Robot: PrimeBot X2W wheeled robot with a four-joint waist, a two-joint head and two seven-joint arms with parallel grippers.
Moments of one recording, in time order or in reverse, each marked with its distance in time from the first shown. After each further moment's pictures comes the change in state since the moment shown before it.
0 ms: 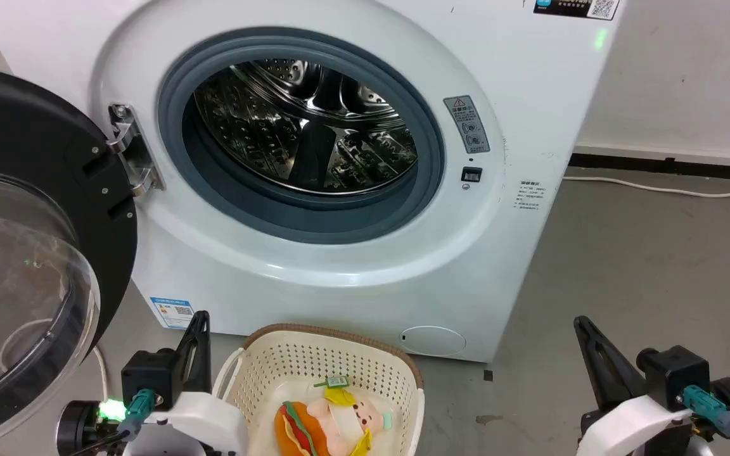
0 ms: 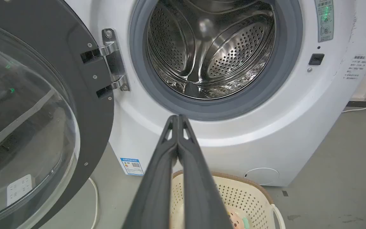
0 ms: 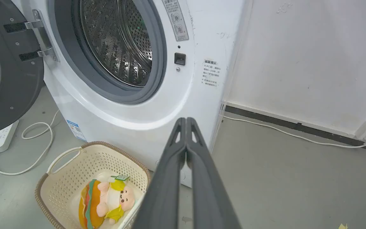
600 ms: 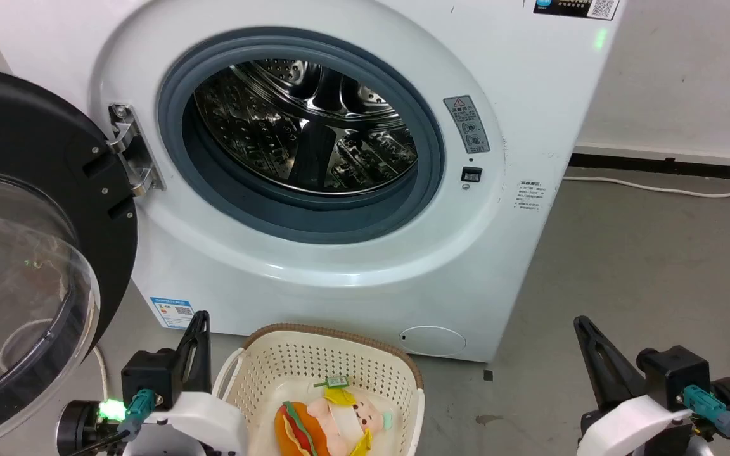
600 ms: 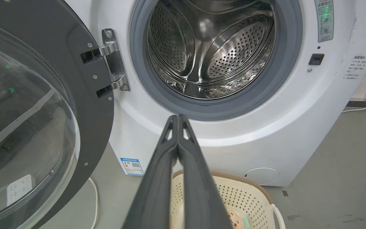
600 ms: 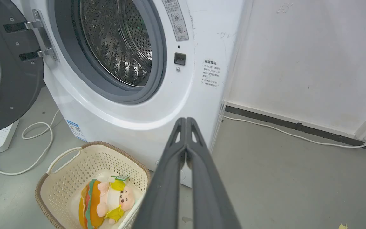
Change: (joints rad) left arm 0.000 0.000 0.000 0.000 0.000 0.000 0.000; right arm 0.000 0.000 0.000 0.000 0.000 0.000 0.000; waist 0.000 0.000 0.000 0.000
